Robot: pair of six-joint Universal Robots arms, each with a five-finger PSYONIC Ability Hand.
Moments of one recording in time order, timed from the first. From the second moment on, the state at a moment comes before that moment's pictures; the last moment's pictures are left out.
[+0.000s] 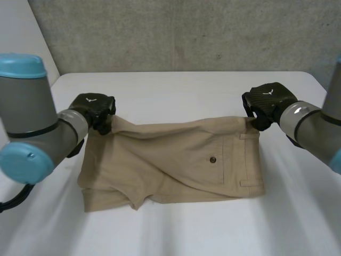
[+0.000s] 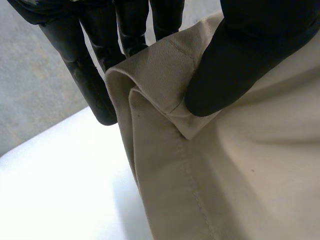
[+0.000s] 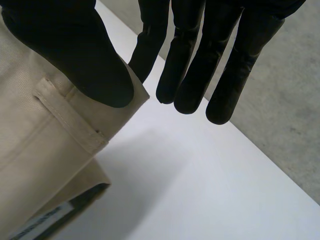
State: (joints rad) left arm 4.34 -2.05 -1.27 2.97 -1.56 3.36; right arm 1.87 -1.14 1.26 0.21 1.38 2.68; left_hand 1.09 1.19 1.19 1.19 0.97; right_hand 0.97 1.18 1.18 1.19 0.99
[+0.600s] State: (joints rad) left arm 4.34 -2.37 -1.07 3.14 -1.62 3.43; right arm 1.90 -0.65 0.88 0.01 1.49 2.73; left_hand 1.09 1.19 1.19 1.19 0.97; right_hand 0.97 1.18 1.18 1.19 1.00
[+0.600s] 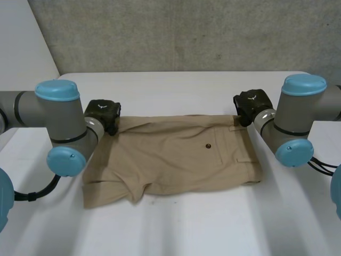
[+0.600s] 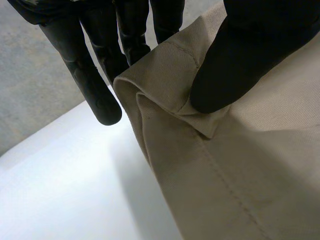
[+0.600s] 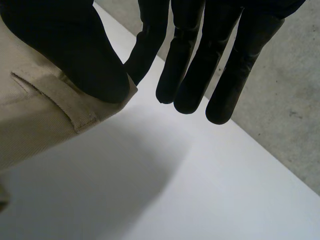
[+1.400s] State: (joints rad) left arm 4.28 -2.08 -1.46 3.22 -1.64 3.54; right arm 1.89 -1.19 1.68 -0.08 1.39 2.73; left_hand 0.22 0.21 0.22 0.21 0.05; right_hand 0.22 0.26 0.26 0.26 0.10
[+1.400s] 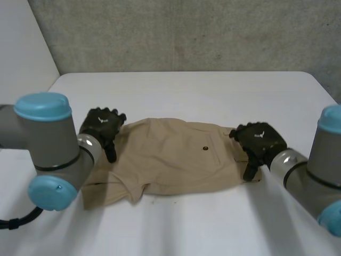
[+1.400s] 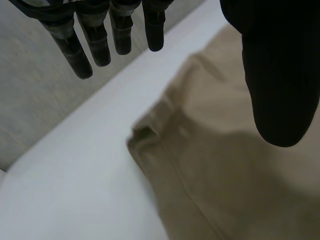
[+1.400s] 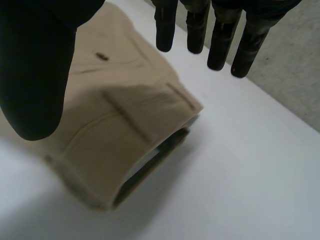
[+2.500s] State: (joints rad) left arm 4.20 -1.81 -1.64 3.26 -1.75 3.53; right arm 2.05 -1.32 1.65 -0.24 1.16 2.23; left_hand 0.22 0.21 0.22 0.21 0.05; right_hand 0.96 1.18 1.20 1.19 0.97
